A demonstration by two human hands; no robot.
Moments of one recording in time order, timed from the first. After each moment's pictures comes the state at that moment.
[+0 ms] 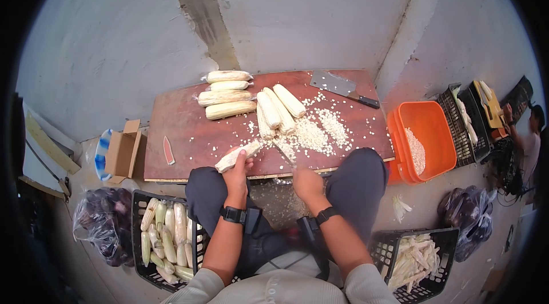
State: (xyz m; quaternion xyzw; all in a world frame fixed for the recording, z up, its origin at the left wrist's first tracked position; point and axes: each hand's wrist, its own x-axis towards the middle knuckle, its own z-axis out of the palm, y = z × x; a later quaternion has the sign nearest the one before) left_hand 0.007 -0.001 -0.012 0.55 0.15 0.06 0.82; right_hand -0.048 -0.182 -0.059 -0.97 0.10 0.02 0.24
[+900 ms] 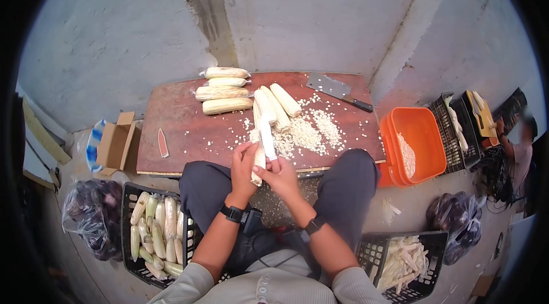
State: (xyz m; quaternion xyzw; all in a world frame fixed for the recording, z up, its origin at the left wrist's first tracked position) left_hand -0.015 -0.008 0.002 0.85 -0.21 0.20 0.44; right_hand -0.047 -0.134 0.023 -0.63 0.13 0.06 0.76
